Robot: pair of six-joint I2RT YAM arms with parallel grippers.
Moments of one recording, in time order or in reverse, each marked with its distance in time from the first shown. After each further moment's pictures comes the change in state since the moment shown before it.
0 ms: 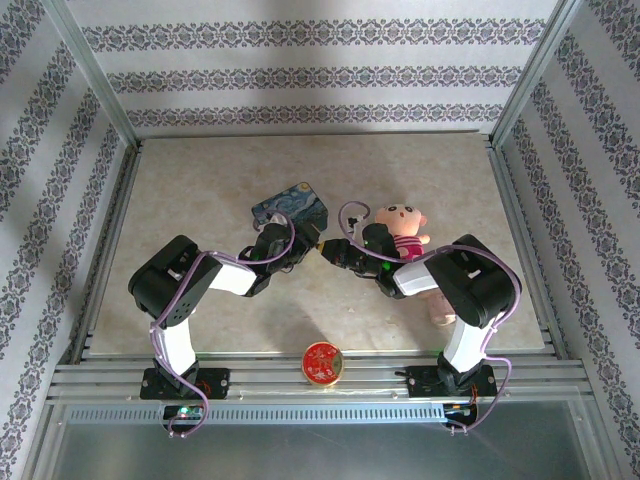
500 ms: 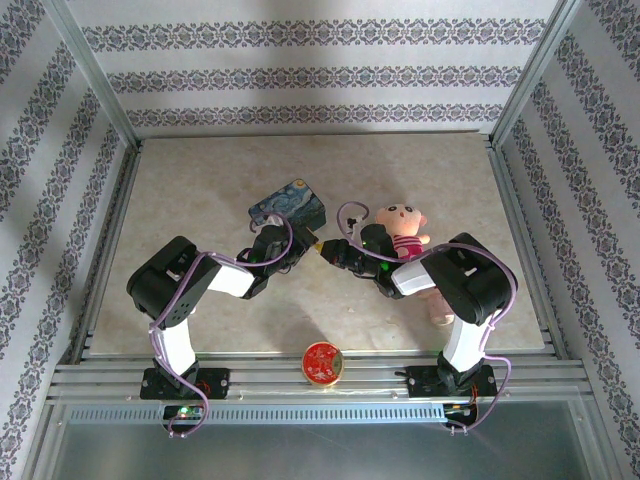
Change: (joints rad) left arm 0.003 -0.009 -0.026 0.019 -0.027 0.003; right arm 0.006 0.024 0.007 0.010 0.011 0.018
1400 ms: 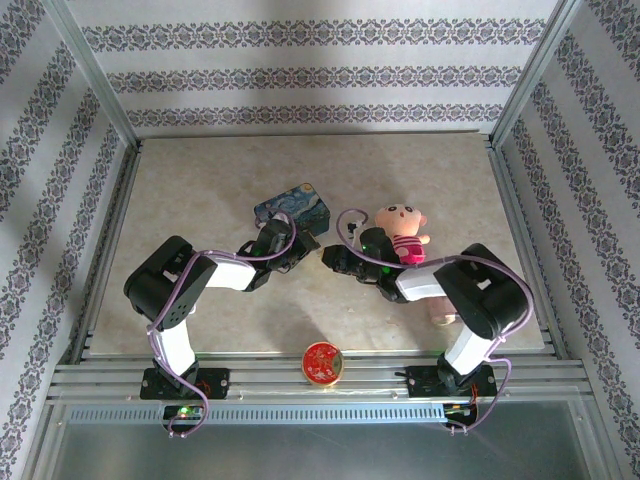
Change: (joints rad) left arm 0.012 -0.015 0.072 -0.229 0.075 0.108; right arm 0.039 -0.134 -0.037 -0.185 0.095 -0.122
